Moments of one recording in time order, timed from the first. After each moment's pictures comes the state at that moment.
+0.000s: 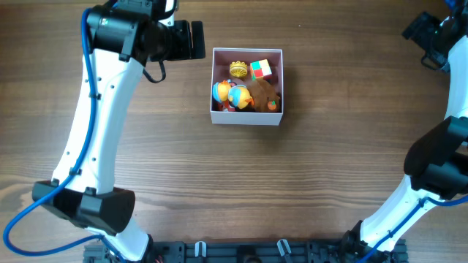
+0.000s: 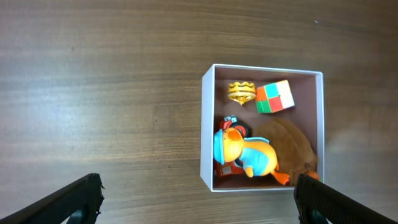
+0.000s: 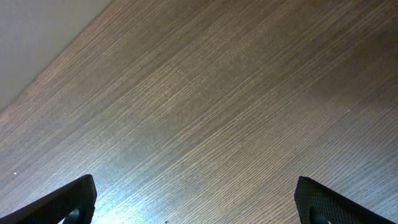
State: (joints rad) left arm -0.27 1.82 2.09 -1.30 0.02 -0.30; right arm -0.38 2.08 1.95 -0.87 0.03 0.35
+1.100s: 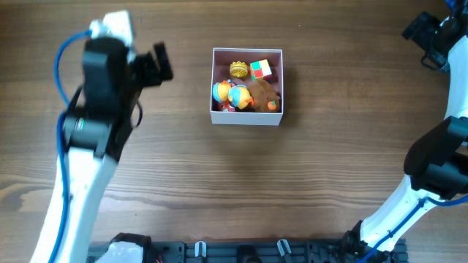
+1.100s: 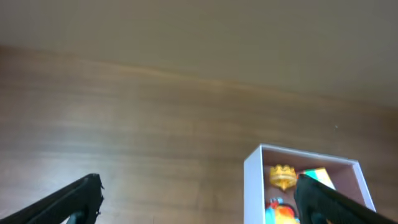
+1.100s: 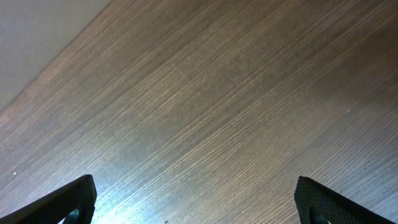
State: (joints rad) left arm -0.16 1.23 1.21 -0.50 -0.12 -0.25; right arm -0.38 2.08 1.95 -0.87 0.03 0.35
